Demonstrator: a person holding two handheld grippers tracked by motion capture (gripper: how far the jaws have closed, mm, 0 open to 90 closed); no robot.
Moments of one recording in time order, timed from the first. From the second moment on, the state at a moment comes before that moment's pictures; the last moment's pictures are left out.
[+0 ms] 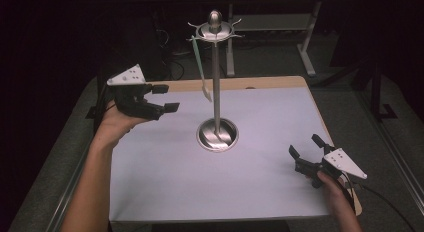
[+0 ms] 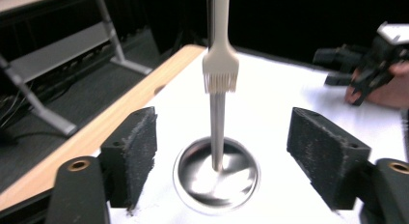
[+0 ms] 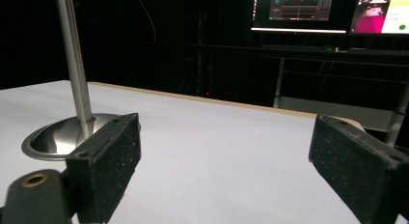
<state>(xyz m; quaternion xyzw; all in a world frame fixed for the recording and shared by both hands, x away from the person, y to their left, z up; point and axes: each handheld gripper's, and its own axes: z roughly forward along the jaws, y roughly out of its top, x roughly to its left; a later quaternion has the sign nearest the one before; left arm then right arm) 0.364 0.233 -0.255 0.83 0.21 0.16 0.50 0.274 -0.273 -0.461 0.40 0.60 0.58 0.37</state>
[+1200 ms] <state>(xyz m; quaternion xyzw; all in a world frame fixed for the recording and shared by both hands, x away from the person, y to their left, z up) 0.289 0.272 -0.398 0.80 0.33 0.16 0.47 0.274 -0.272 -0.461 0.40 0.60 0.58 0.38</state>
